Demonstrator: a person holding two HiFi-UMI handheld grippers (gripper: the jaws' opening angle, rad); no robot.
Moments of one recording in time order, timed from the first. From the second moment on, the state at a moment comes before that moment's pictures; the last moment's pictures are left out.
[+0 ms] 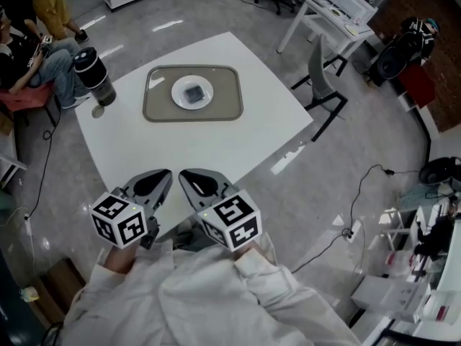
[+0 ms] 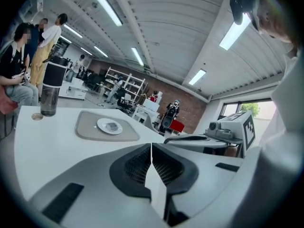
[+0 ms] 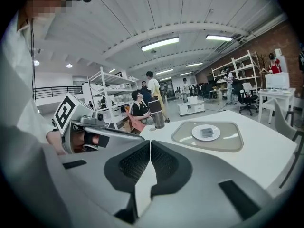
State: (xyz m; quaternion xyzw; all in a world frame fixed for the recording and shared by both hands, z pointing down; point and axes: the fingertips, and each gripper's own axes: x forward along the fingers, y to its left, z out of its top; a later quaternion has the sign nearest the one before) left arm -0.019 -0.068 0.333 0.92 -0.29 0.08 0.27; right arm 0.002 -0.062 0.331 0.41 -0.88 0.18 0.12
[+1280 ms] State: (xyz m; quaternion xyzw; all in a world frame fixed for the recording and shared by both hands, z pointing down) left arm 0.016 -0.076 0.336 0.91 -0.31 0.09 0.27; right arm 0.033 -0.068 0.336 0.40 -0.89 0.19 0.14
